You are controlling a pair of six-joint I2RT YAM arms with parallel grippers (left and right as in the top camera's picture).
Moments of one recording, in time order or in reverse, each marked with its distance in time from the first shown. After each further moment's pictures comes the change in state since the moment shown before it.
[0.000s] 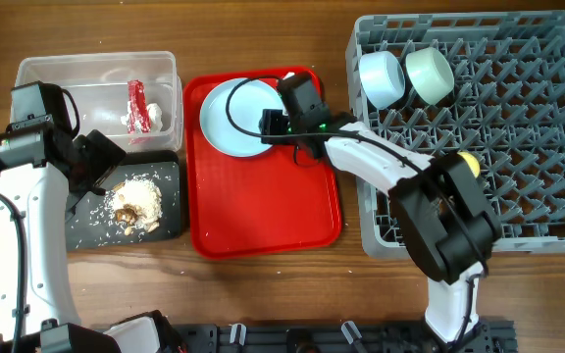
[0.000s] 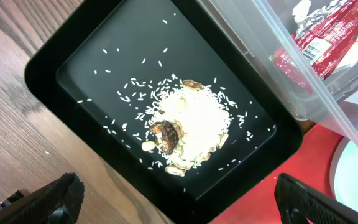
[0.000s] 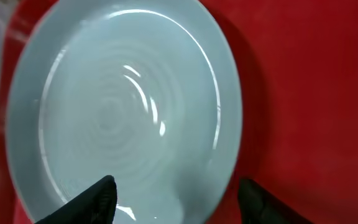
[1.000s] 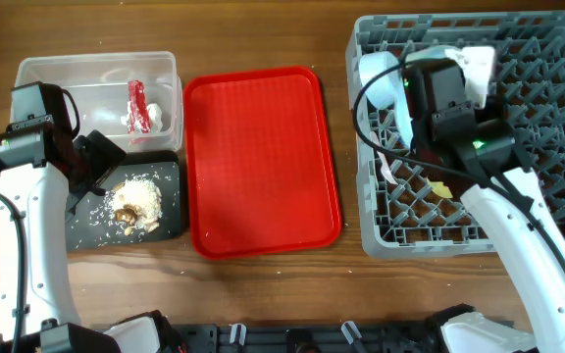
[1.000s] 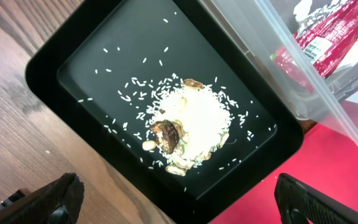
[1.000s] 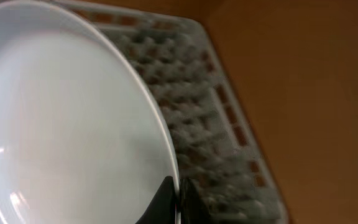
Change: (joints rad) left arm 0.000 0.000 0.000 -0.003 0.000 0.000; right arm -0.238 -0.705 0.006 -0.789 1.019 -0.360
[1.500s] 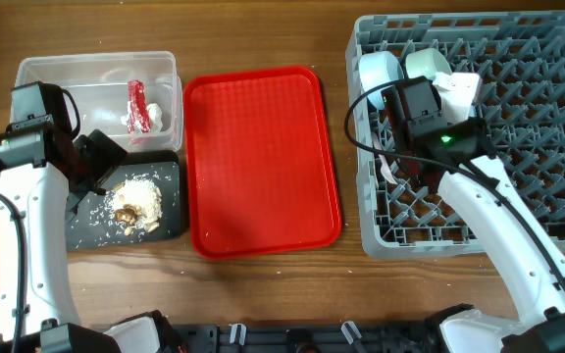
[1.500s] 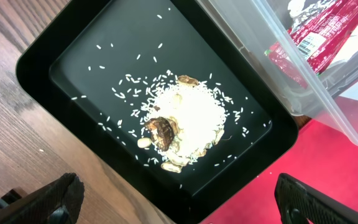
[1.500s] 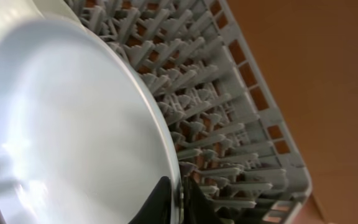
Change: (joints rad) left arm 0.000 0.000 0.000 0.000 0.023 0.000; right arm 0.000 0.076 -0.146 0.044 -0.025 0.183
